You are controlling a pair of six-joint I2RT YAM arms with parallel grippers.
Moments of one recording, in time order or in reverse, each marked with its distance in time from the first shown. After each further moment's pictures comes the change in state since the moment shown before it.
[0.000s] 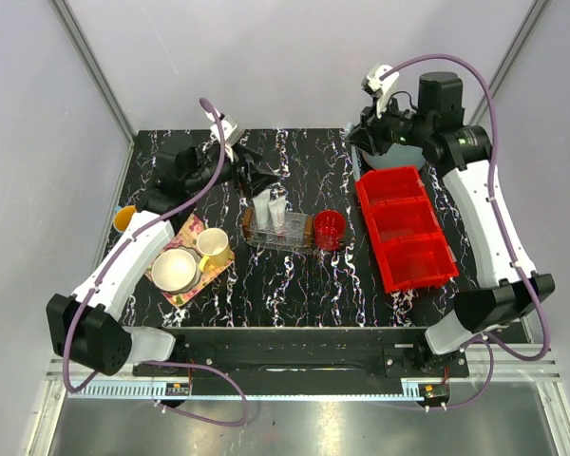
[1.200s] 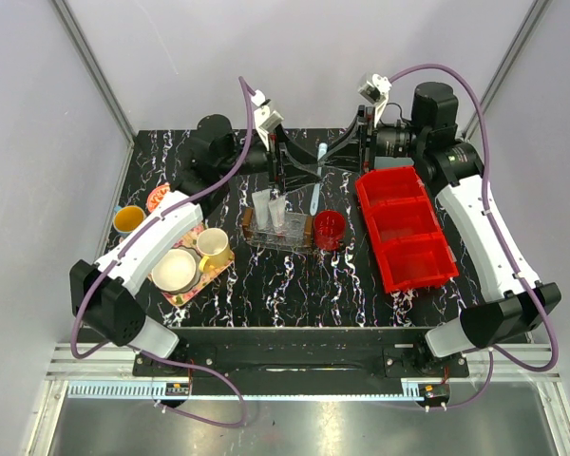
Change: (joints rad) left arm -0.195 0.197 0.224 0.154 0.217 -0.252; right arm 0.056 -0.111 -0.188 0.301 -0.496 0.432
